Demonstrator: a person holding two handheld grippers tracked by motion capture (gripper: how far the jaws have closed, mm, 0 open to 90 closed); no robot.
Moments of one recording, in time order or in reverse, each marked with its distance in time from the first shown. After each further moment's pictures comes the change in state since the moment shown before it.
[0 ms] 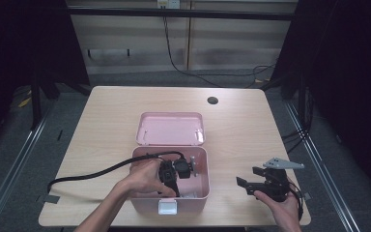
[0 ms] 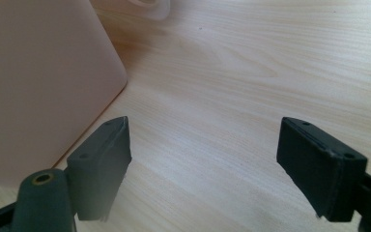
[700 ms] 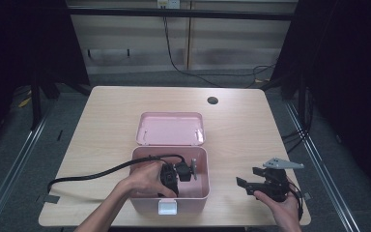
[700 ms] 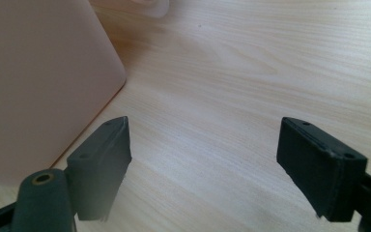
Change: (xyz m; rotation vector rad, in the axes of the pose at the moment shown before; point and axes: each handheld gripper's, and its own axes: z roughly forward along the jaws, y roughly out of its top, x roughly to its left) left arm 0.008 0.001 0.014 0.060 -0.057 -0.015; right arm 0.000 0.000 0.001 0.006 -0.001 0.003
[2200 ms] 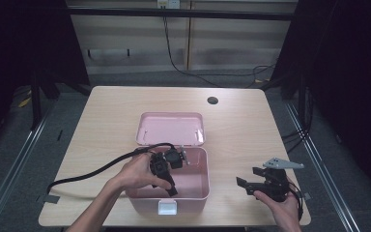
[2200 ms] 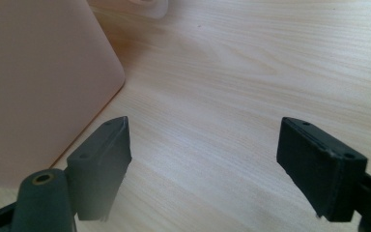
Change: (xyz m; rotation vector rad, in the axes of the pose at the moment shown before) left arm -0.001 -0.022 -0.043 -0.193 0.091 -0.056; right arm 0.000 0.000 0.000 0.000 -0.003 -0.001
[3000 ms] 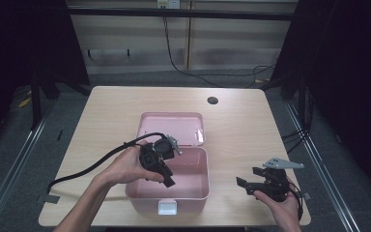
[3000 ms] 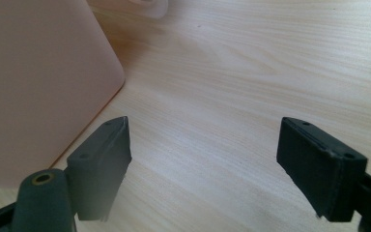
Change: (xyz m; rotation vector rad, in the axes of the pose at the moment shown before) left arm -0.012 -0.012 -0.046 -0.114 0.055 0.047; right arm 0.000 0.000 0.000 0.000 0.000 0.001
